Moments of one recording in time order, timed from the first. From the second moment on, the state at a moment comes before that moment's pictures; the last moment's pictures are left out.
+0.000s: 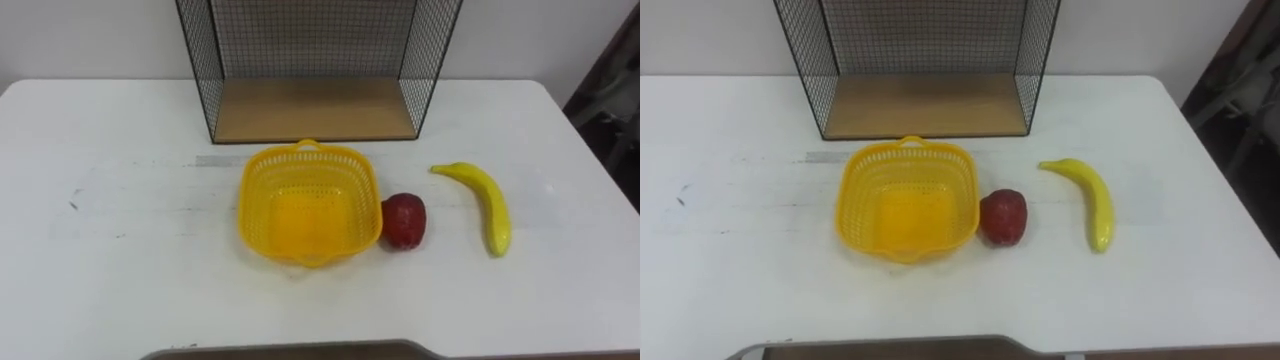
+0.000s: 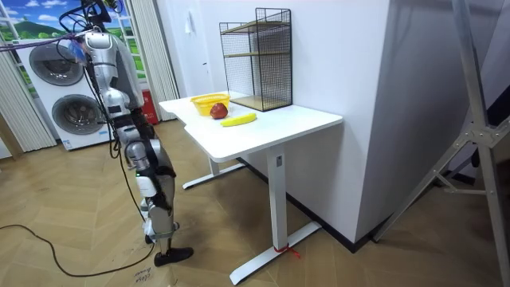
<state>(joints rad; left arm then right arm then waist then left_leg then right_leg) 0.28 0.15 0.26 1.13 -0.05 -0.01 0.08 0.18 -0.19 -0.30 1.36 0.85 0.04 0.01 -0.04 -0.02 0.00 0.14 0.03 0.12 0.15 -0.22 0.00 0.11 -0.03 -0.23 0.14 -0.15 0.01</state>
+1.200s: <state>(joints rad) 0.33 0.23 0.29 1.05 0.08 -0.01 0.10 0.08 -0.35 -0.63 0.09 0.64 -0.21 -0.92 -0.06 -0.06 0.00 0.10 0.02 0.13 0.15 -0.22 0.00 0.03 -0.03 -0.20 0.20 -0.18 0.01</state>
